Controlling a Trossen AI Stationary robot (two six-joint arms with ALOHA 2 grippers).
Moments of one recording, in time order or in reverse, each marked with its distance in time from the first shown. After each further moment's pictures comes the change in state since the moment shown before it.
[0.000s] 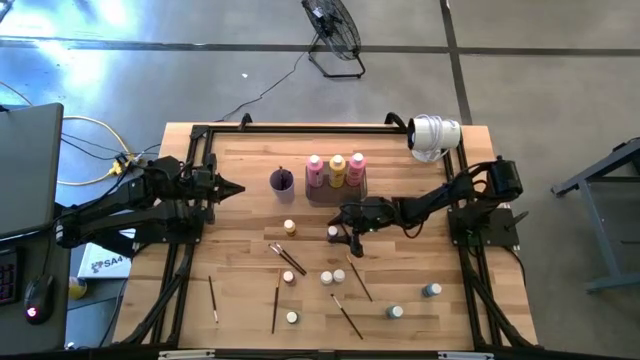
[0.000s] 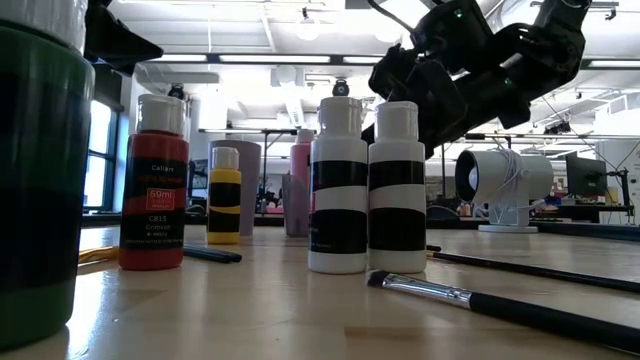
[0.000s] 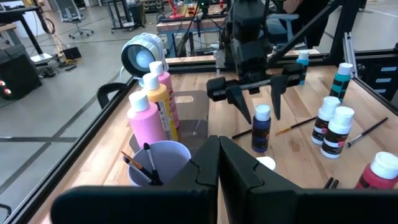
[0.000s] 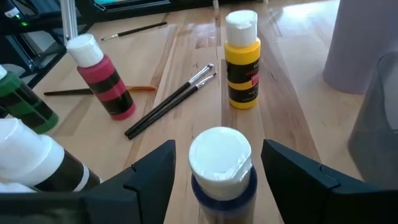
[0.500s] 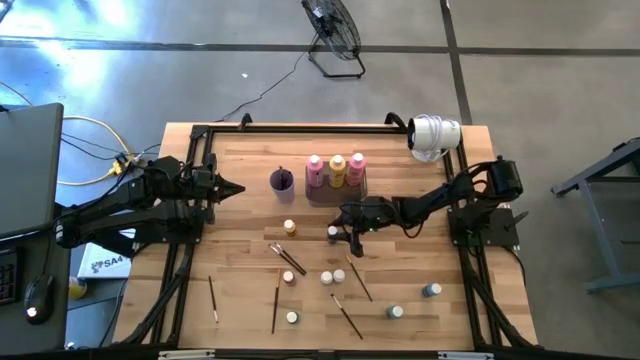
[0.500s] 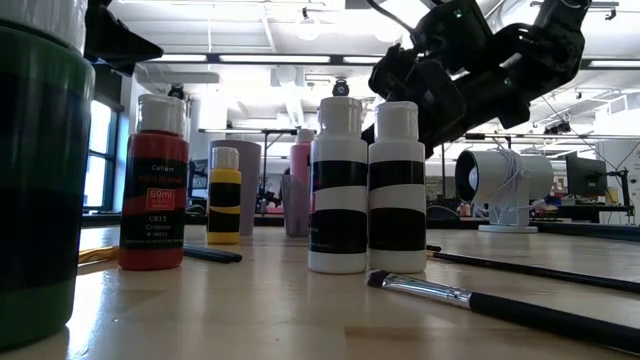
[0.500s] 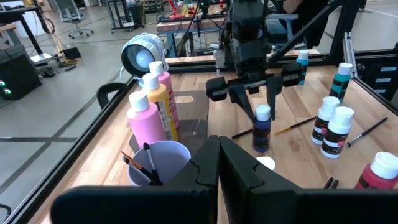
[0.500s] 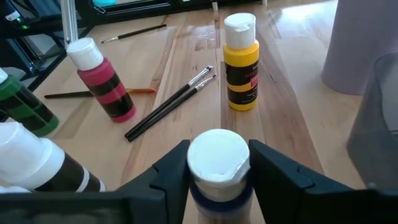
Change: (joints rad) left arm 0.000 0.000 0.000 0.000 0.000 0.000; right arm 0.000 0.000 0.000 0.003 -0.002 0.007
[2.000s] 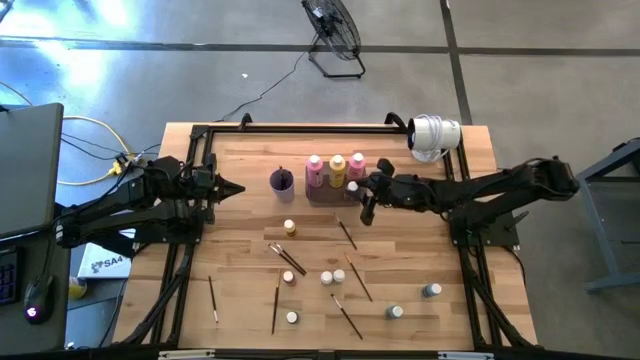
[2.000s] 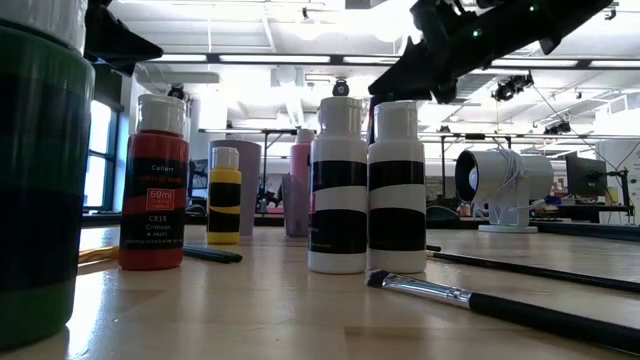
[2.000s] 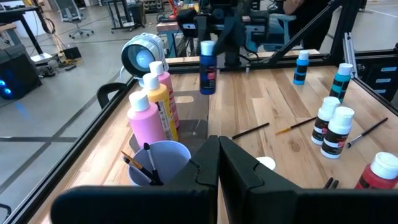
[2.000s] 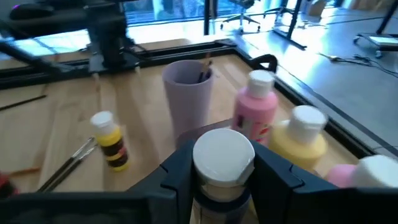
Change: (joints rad) left arm 0.000 0.000 0.000 0.000 0.000 -0.001; right arm -0.056 -0.467 0.000 -0.382 0.443 -0.029
